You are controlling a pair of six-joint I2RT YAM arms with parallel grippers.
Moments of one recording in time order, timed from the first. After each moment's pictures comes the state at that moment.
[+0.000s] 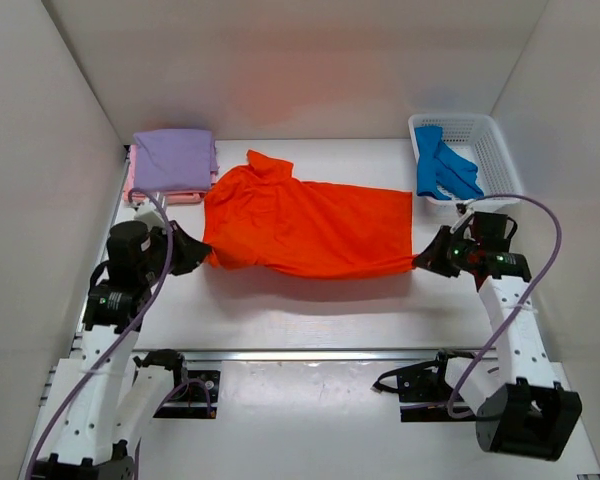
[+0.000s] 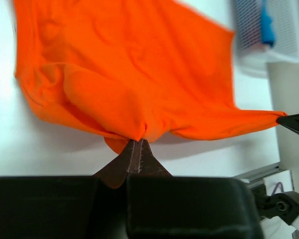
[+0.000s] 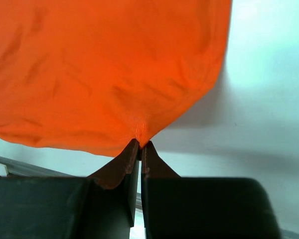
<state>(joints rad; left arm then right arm) -0.10 0.70 0.86 -0.66 0.29 -0.49 -0.14 0.99 0.78 -0.71 -0.44 0.31</state>
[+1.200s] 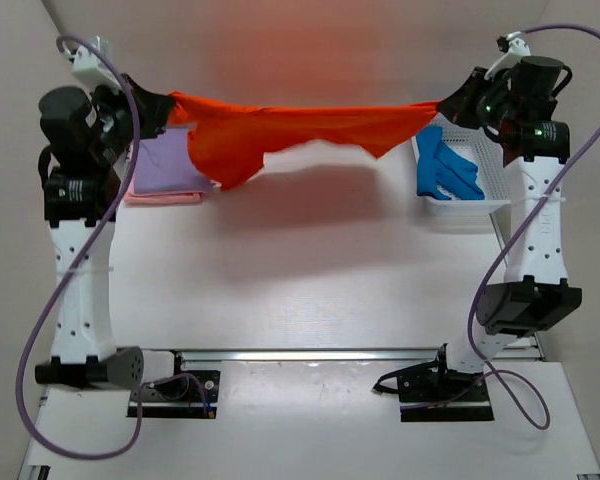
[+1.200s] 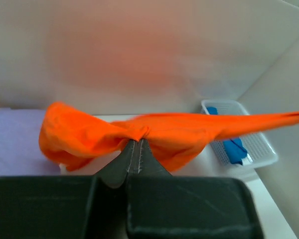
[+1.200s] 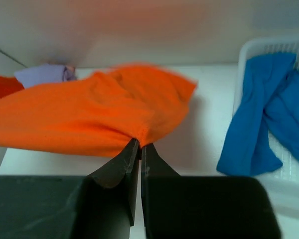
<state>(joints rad) 0.02 1.35 1.87 -0.52 0.32 -0.34 -0.09 1.65 2.07 -0.72 -0.44 0.25</state>
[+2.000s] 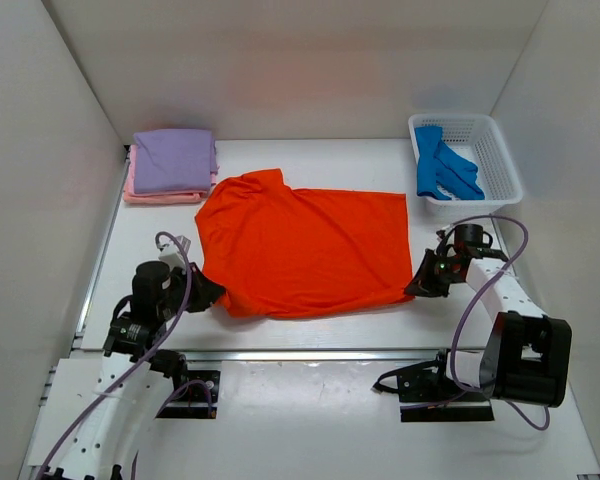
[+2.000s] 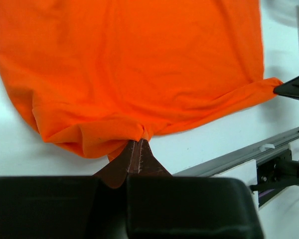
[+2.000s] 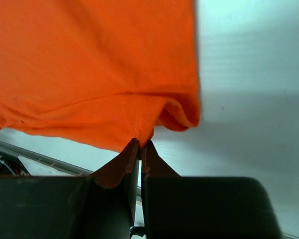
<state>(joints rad) -0.19 0.47 0.53 -0.59 0.30 -0.49 -0.14 1.25 0.70 -0.67 -0.46 0.24</state>
